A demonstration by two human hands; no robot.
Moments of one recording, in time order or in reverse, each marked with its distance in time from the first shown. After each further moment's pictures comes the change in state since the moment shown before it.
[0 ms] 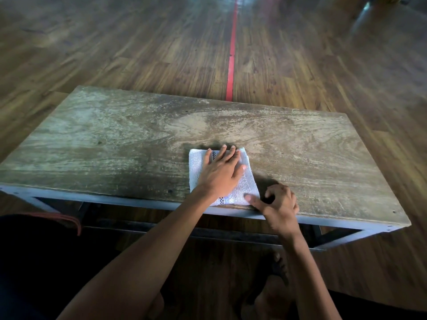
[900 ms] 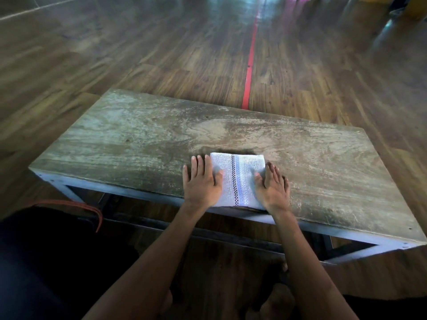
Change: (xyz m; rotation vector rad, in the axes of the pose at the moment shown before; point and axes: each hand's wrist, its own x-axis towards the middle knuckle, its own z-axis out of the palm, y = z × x) left_hand -0.054 -0.048 0.003 -0.072 0.211 -0.452; right_hand 0.043 -0.037 0.034 -0.345 -0.089 -0.127
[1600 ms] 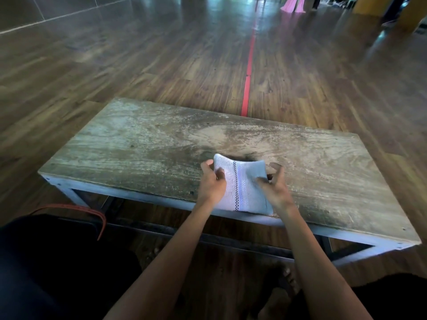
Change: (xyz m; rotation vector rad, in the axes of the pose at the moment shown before) left_hand -0.005 0.034 -0.036 -0.836 -0.103 -0.282; right_hand -0.008 -0.014 -0.028 0.809 -0.029 0.108
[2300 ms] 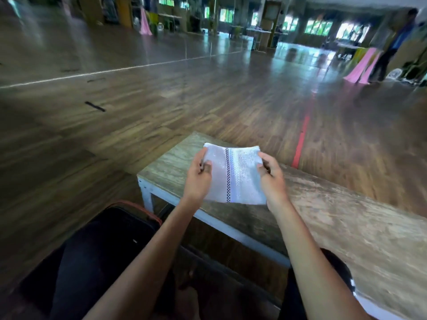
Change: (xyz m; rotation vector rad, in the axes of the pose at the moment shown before) left_hand -0.035 0.037 -0.209 -0.278 0.403 0.237; right_hand -0.040 -0.158 0.149 0.096 -0.186 -0.486
